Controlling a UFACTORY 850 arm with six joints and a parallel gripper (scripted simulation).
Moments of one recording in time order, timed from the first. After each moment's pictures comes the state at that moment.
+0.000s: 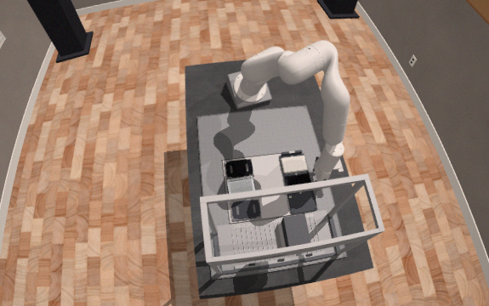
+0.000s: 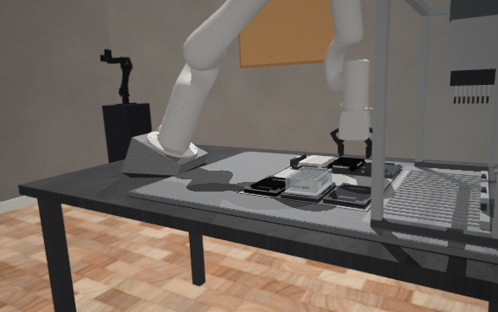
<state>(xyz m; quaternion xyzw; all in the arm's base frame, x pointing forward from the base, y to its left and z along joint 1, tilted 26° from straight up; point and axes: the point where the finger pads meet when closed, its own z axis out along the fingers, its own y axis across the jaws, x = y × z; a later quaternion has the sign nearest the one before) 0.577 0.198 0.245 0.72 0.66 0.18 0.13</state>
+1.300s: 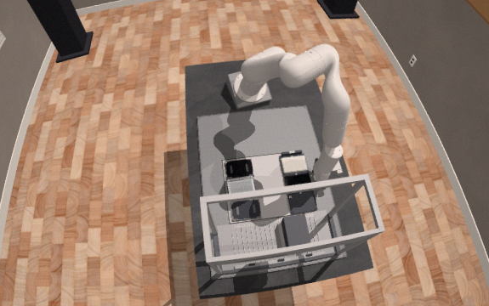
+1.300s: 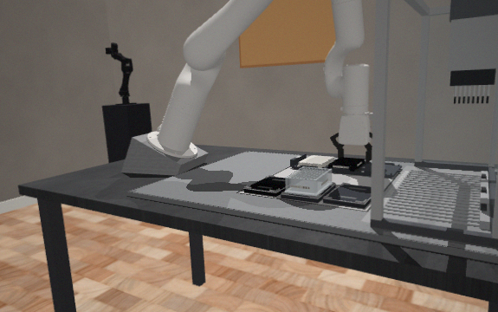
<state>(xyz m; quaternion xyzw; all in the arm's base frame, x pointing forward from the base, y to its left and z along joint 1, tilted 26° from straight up) 0.584 0.198 0.231 0.72 0.66 0.18 0.13</state>
